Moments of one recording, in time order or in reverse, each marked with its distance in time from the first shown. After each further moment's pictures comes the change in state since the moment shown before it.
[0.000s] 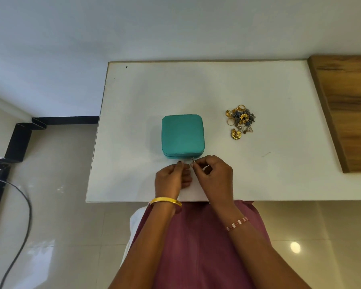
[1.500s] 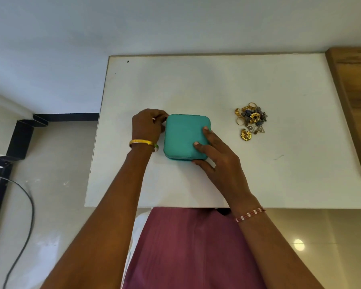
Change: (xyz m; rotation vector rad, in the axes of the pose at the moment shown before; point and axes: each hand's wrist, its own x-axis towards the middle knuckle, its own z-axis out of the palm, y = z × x) left_hand 0.097 0.081 -0.024 0.562 0.122 0.631; right_hand 0.037 0.016 0.001 -0.206 -0.067 -0.545
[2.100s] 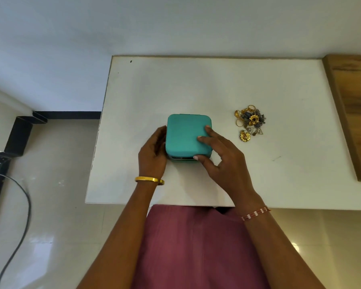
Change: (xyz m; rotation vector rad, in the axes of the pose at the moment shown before) left_hand -0.067 -0.027 0.013 -0.315 0.020 -0.002; right_hand 0.006 -0.009 -0.018 0.053 0.004 0.055
